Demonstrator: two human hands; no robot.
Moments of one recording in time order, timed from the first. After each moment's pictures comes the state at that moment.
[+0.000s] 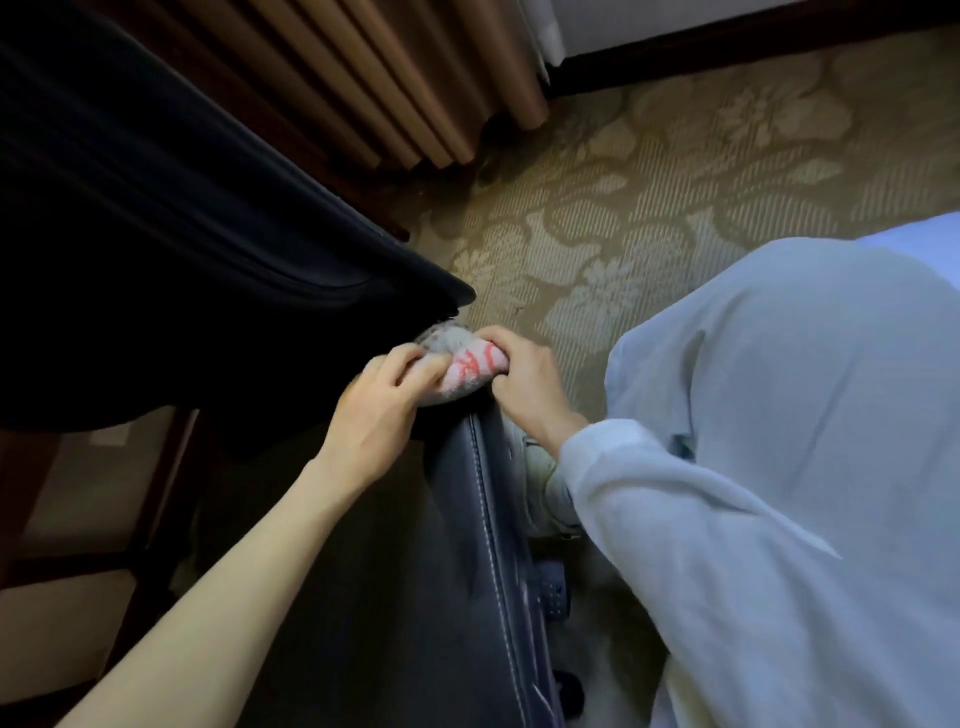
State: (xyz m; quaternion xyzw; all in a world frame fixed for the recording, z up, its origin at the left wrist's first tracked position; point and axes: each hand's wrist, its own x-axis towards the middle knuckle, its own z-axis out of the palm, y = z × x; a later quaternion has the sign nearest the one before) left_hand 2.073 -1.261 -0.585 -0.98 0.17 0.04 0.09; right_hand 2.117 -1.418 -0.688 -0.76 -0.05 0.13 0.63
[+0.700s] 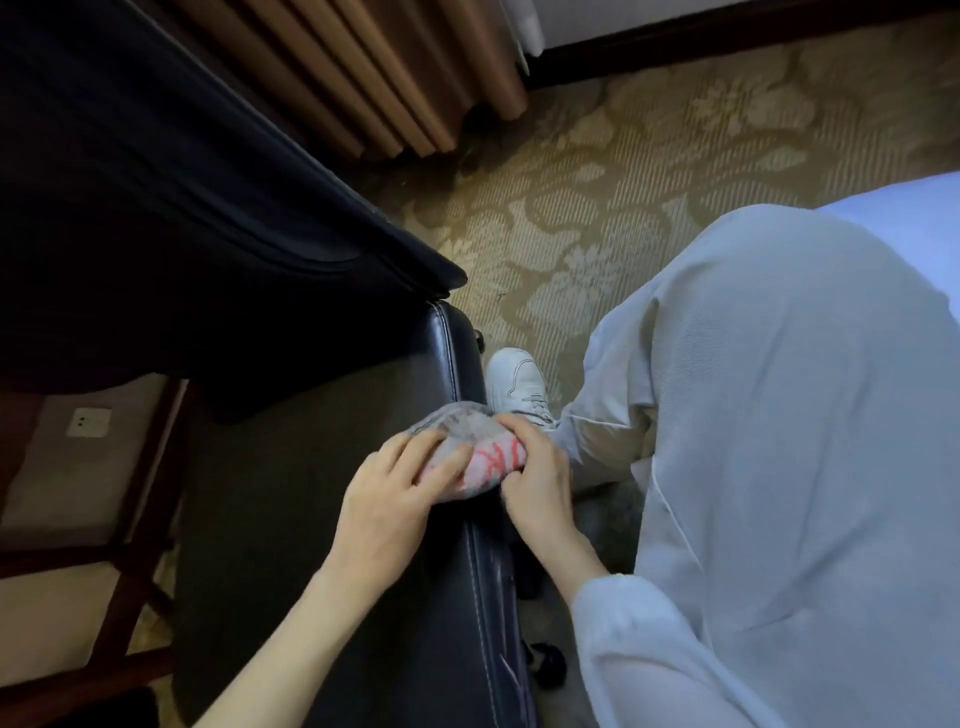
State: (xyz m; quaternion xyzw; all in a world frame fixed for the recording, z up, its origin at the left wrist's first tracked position) left_hand 1.957 -1.298 -0.600 -0.97 0.21 0.00 0.07; right_hand 1.983 -1.448 -0.676 -0.71 0.11 0.16 0.68
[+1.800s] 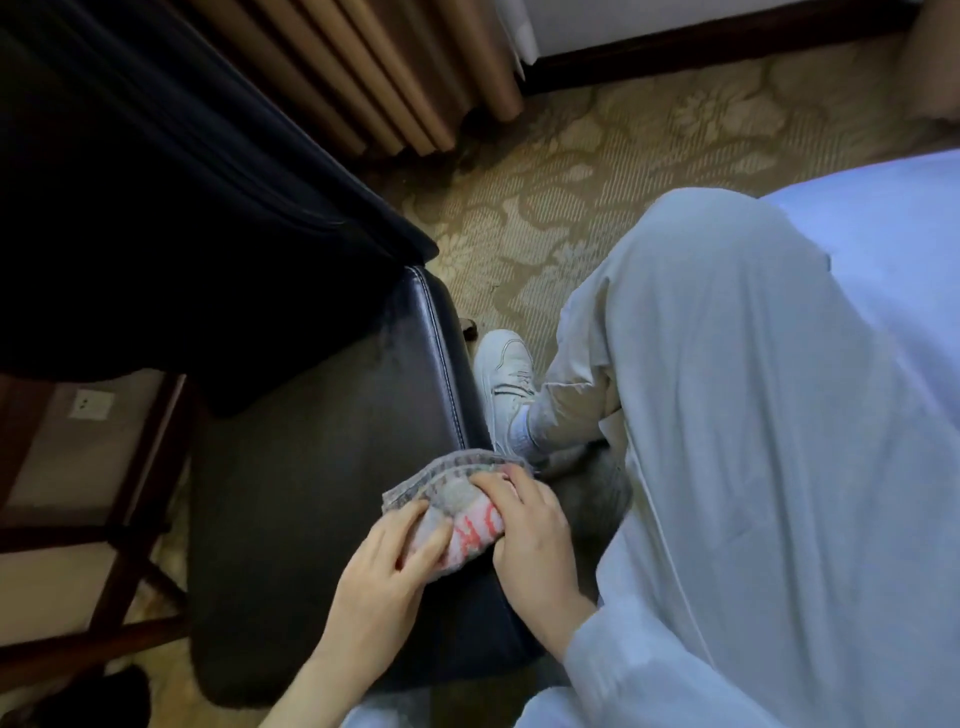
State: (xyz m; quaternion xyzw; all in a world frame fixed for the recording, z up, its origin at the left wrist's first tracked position) left_hand 1.832 -1.305 -0.594 -0.99 0.15 0.06 -0.01; right_hand 1.876 -1.471 -0.658 -0.84 -0.03 0.12 0.53
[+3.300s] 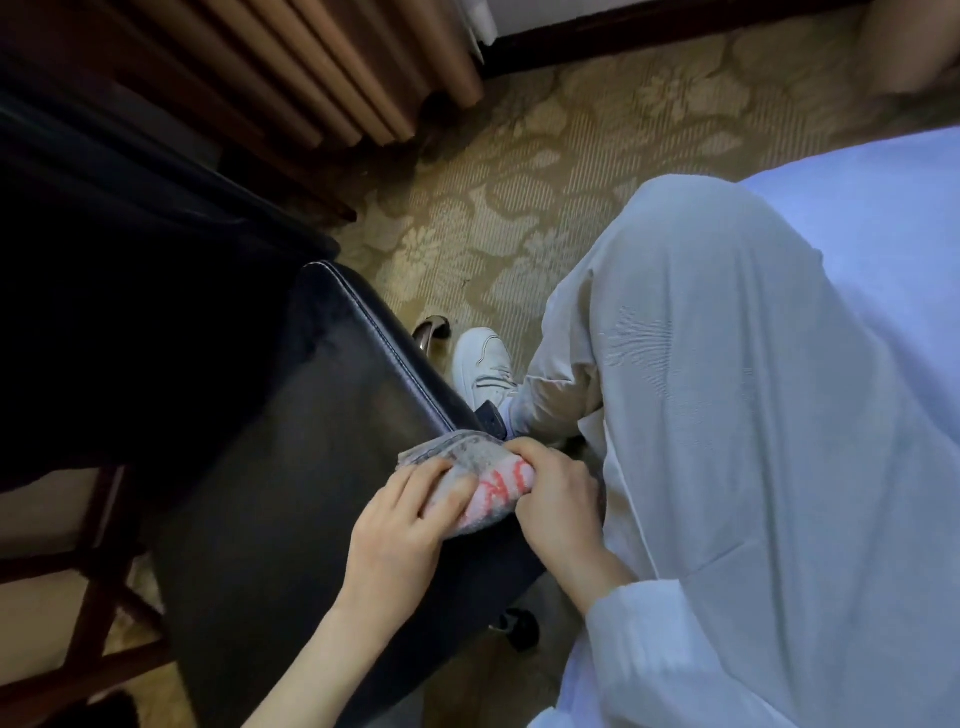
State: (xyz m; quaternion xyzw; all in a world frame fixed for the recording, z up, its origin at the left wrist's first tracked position) left_hand 1.900 -1.347 -0.603 -0.98 0.20 0.02 0.01; right_hand 1.938 -1.519 -0.645 -0.83 0.05 0.24 0.50
